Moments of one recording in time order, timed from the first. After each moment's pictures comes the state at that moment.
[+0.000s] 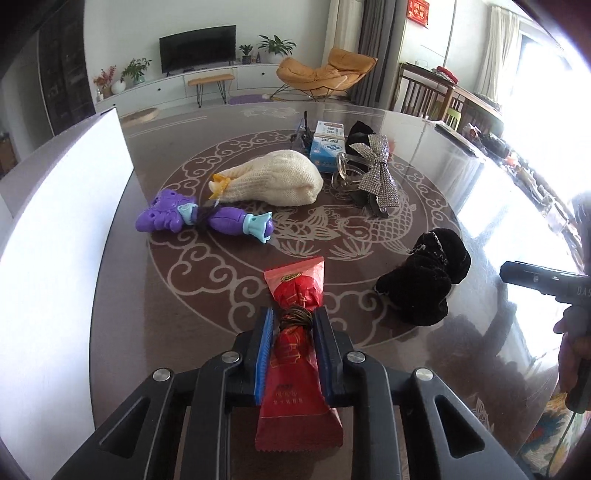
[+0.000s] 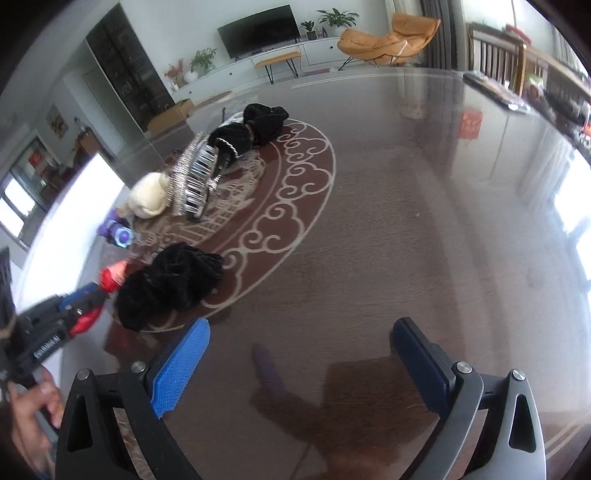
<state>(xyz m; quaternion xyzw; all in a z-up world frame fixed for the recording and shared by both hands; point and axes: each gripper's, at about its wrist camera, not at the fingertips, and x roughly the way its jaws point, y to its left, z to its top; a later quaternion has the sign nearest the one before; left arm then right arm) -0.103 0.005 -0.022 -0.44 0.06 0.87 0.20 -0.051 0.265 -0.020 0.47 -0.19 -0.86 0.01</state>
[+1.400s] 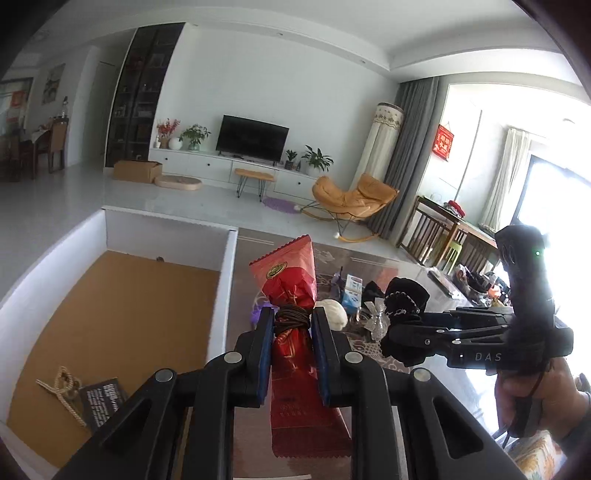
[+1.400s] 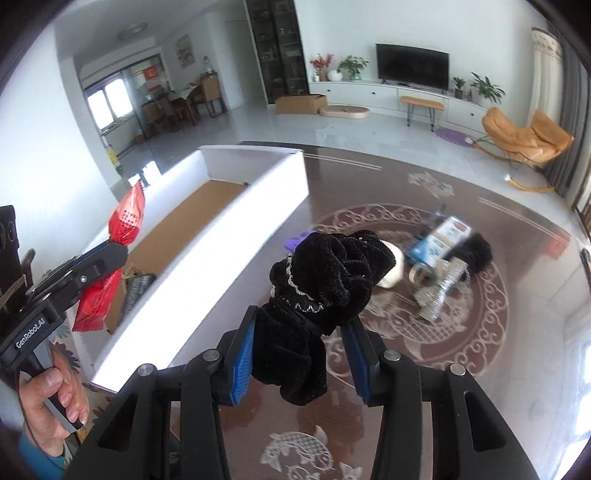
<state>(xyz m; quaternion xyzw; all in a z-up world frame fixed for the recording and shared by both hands) -0.020 -0.156 0.120 -0.26 -0.10 0.95 0.15 -0.069 0.031 0.128 0.41 0.02 -0.88 0.22</state>
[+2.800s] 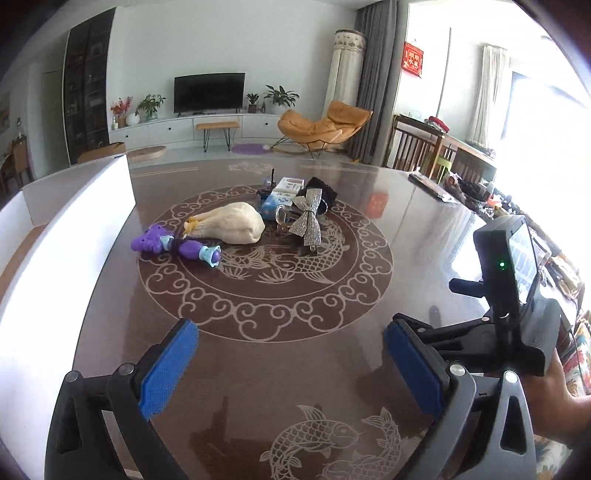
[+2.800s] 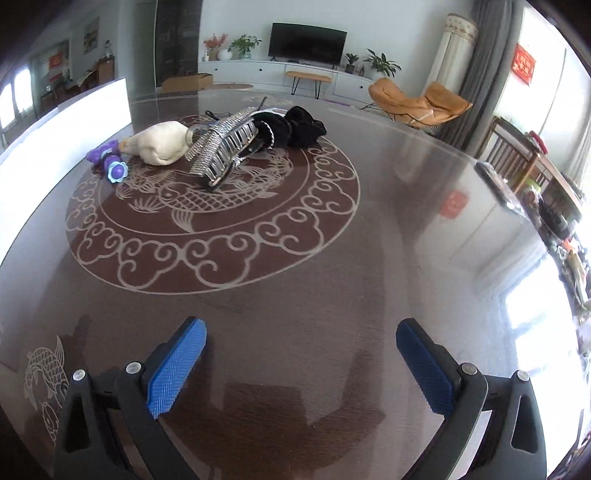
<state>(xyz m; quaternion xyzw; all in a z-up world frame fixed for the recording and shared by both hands) -0.044 0.052 0.009 -0.36 0.02 0.91 0.20 -0.044 0.217 -0.033 0.45 0.05 -0.89 -0.04</state>
